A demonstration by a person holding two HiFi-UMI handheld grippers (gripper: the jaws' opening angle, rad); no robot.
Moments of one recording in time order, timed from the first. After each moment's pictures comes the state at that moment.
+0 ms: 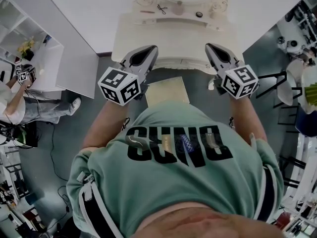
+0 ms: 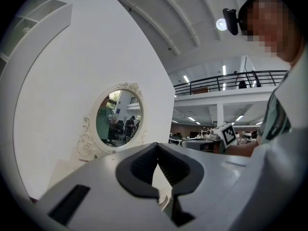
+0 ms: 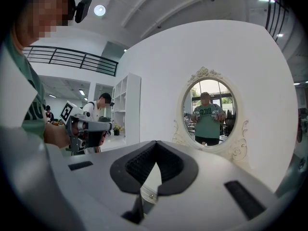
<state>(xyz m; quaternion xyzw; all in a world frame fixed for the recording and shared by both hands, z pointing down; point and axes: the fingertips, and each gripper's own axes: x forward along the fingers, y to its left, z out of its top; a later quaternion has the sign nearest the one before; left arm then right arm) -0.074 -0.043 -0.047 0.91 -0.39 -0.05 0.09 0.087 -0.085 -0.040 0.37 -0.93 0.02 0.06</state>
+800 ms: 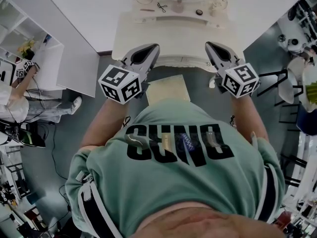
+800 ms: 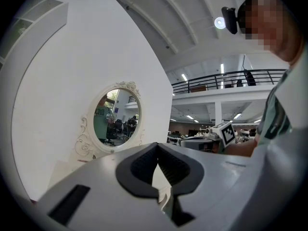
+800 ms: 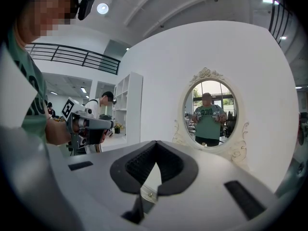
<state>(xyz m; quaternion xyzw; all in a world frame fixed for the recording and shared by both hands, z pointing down) -0.067 -0.038 -0.049 0.92 -0.38 -0.04 0.08 0.087 -0.079 -0.040 0.37 -0.93 0.01 0.07</state>
